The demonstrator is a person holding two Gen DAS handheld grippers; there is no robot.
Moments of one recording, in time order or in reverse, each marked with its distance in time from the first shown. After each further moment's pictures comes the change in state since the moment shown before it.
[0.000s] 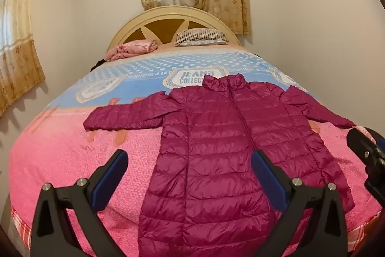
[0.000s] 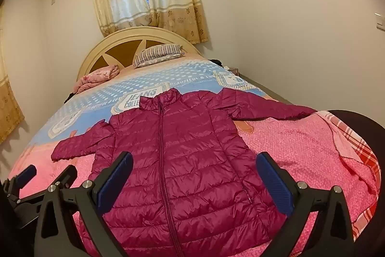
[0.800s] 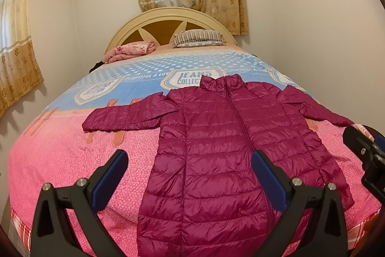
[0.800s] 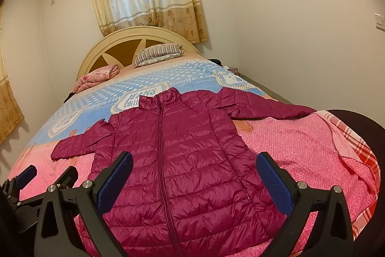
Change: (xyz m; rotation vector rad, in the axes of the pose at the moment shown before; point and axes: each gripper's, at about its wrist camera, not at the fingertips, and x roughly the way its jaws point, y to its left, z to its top) left arm 0.003 0.001 0.000 -0.010 0.027 -0.048; right arm -0.004 0.000 0.000 -0.001 -0.001 0.000
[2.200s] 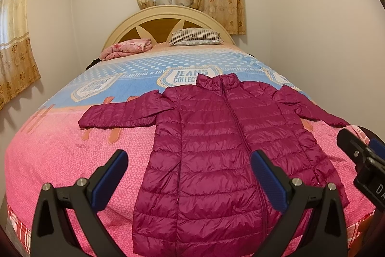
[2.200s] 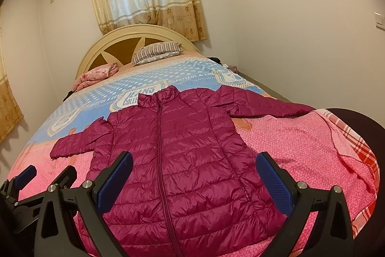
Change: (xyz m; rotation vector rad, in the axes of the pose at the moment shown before) left arm -0.010 -0.008 -0.002 -0.005 0.002 -0.014; right arm 0.003 -0.003 -0.002 0.001 0.011 -0.005
